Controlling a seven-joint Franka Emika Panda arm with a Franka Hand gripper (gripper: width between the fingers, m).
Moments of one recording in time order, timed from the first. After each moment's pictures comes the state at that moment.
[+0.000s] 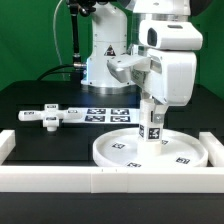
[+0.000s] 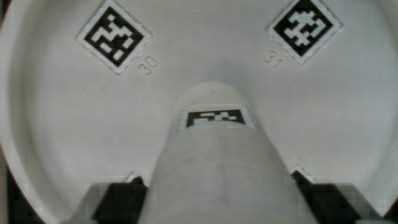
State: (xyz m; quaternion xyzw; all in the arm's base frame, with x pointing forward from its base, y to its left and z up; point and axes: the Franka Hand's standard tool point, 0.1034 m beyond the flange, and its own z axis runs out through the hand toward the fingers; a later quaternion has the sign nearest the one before) arm 0.558 0.040 0.069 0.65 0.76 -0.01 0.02
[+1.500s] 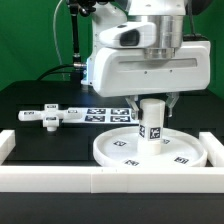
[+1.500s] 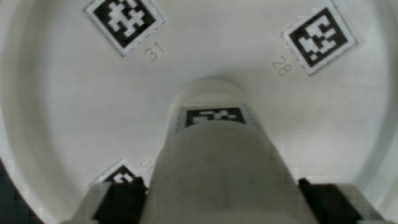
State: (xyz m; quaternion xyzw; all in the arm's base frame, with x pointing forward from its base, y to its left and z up) arm 0.550 0.040 0.067 1.00 0.09 0.02 -0.01
